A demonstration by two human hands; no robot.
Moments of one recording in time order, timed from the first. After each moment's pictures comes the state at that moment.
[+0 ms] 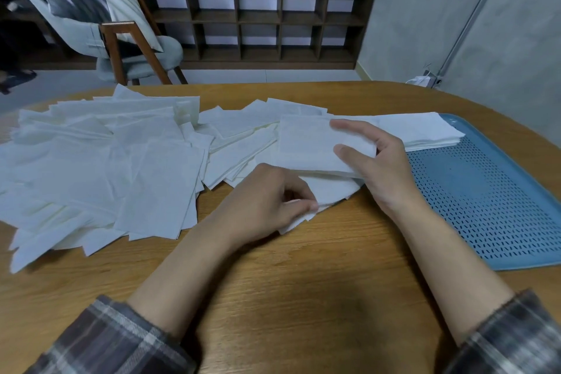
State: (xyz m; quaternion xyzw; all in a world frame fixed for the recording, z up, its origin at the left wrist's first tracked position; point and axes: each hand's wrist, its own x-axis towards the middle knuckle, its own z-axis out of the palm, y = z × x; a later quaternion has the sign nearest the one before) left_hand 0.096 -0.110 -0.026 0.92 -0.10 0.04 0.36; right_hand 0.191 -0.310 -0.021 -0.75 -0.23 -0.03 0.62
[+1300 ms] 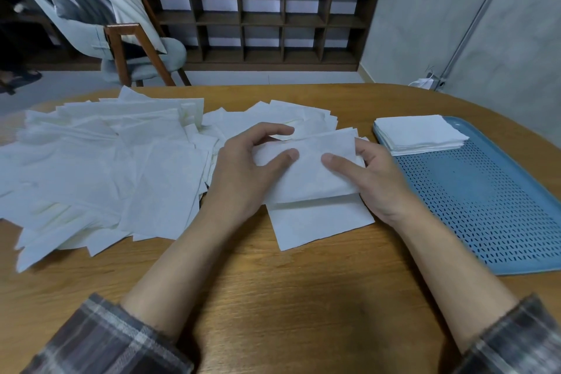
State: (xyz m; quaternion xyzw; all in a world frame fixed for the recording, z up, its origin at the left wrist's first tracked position) left_hand 0.100 -0.098 -0.013 0.81 0.05 0.23 0.54; right_hand 0.179 -0.303 -0.019 -0.70 -0.23 0.12 0.67
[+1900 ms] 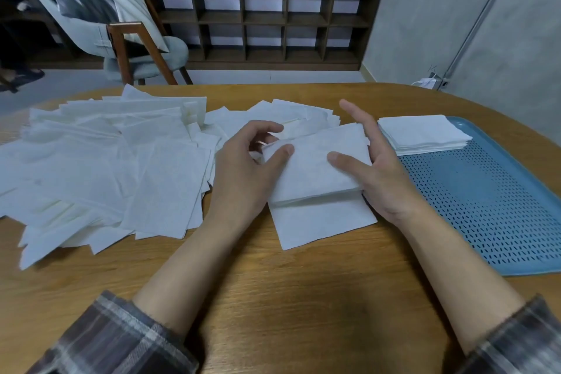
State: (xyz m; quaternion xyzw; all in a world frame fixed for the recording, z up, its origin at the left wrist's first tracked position) left_hand 0.103 -0.102 -0.021 0.80 0.10 0.28 0.52; right_hand 0.181 -0.301 -0.014 -0.69 -0.26 0.09 0.67
